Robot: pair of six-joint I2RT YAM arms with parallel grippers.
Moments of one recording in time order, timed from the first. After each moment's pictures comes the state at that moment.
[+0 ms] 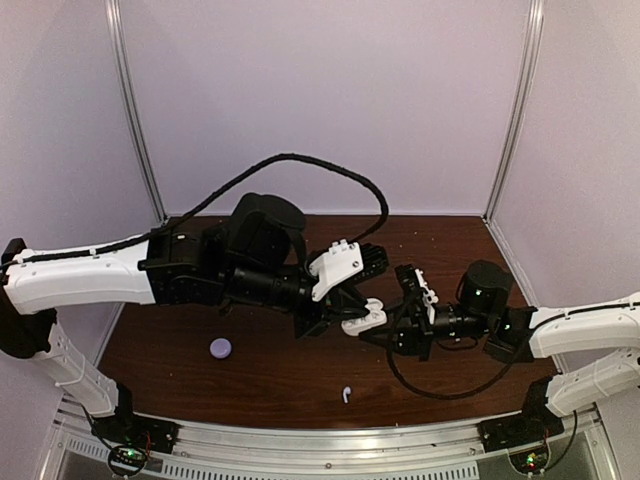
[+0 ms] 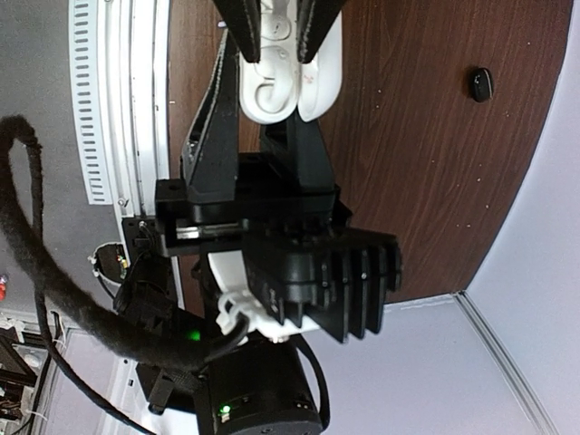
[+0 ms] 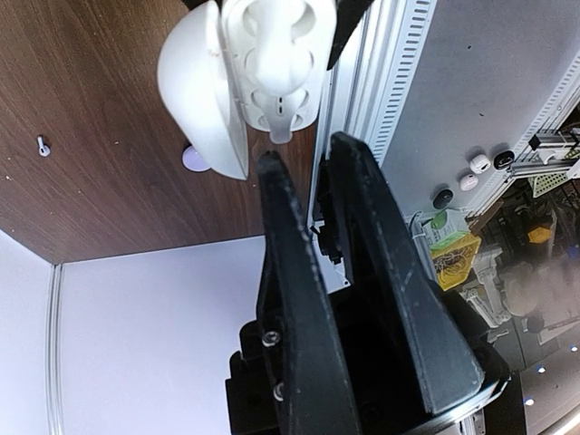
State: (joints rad) left arm -1.28 1.51 1.42 -0.43 0.08 0.23; right arm 0.92 1.15 0.48 0.62 -0.65 0.12
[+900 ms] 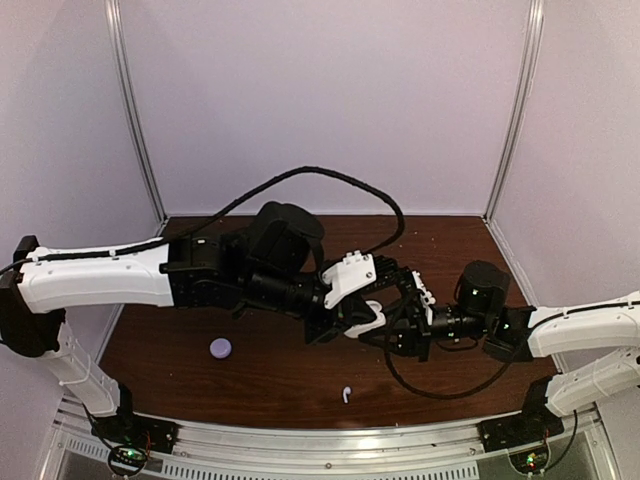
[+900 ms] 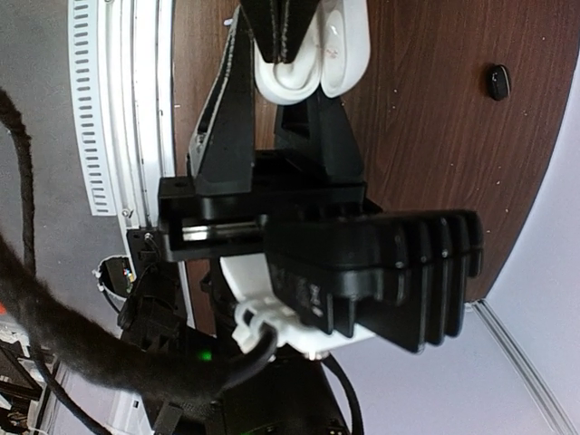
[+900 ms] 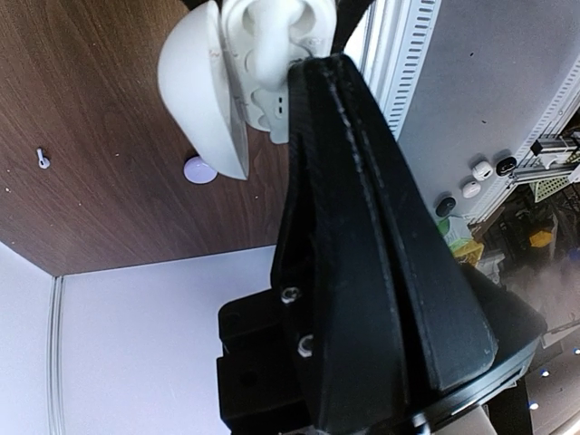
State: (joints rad) left arm -1.28 1.58 1.44 -0.43 0.11 0.24; right arm 0.92 1.17 0.49 0.59 -0.66 0.11
